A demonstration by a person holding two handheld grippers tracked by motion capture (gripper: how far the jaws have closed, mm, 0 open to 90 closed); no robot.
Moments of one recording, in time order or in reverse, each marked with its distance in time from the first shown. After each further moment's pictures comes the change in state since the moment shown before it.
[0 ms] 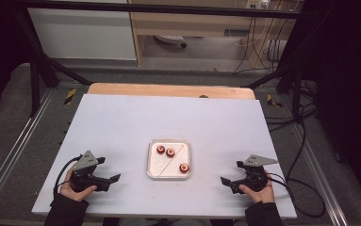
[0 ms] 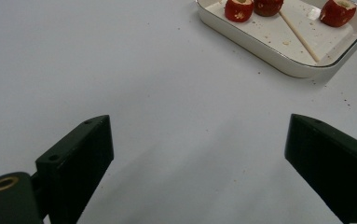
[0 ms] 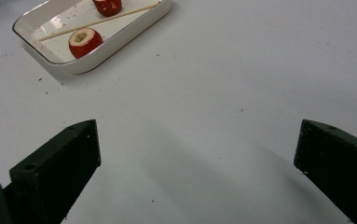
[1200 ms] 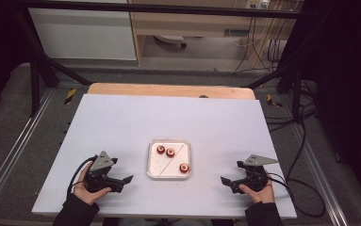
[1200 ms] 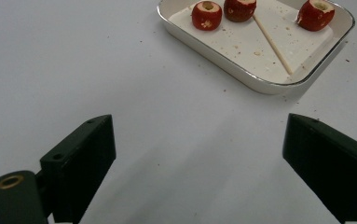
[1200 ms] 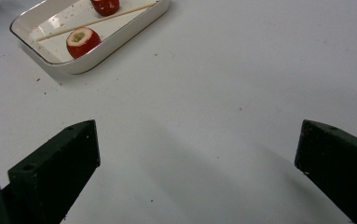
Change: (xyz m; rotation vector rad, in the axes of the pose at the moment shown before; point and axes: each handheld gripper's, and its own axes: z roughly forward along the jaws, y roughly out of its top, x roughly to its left) left arm -0.031 0.019 0.021 0.032 -0.009 0.038; right arm 0.000 0.001 0.000 0.005 -0.008 0.003
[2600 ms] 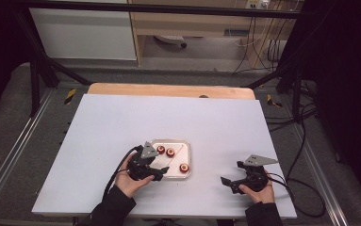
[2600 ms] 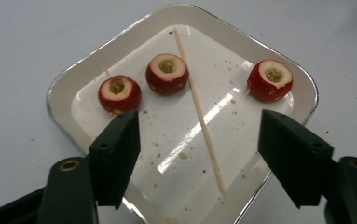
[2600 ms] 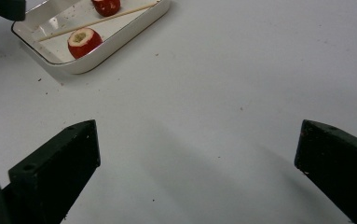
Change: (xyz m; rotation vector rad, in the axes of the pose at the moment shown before) left arm -0.064 0.078 0.075 0.097 -0.018 0.051; right arm 0.001 0.000 -0.001 0.002 0.003 0.005
